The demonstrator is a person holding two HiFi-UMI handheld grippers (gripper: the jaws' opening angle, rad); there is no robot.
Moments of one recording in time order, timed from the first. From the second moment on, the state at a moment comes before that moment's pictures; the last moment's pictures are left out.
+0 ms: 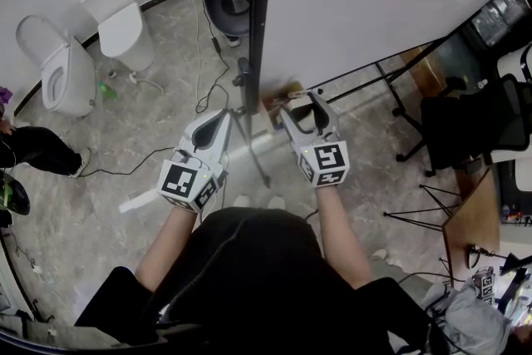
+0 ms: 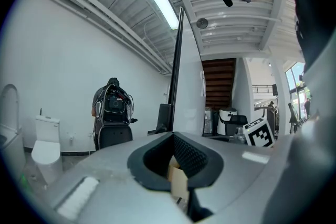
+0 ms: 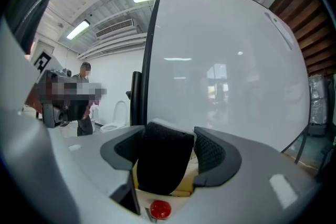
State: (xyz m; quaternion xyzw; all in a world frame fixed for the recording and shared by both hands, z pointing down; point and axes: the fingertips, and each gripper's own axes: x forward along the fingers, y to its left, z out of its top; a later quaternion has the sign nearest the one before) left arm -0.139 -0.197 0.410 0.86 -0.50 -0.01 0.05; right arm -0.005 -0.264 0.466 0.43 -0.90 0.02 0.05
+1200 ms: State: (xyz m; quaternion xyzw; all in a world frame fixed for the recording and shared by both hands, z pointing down) left arm -0.149 -0.207 0.415 0.86 -0.51 -0.01 0.05; right arm -0.024 -0.269 0.493 0.42 -0.91 0.01 0.09
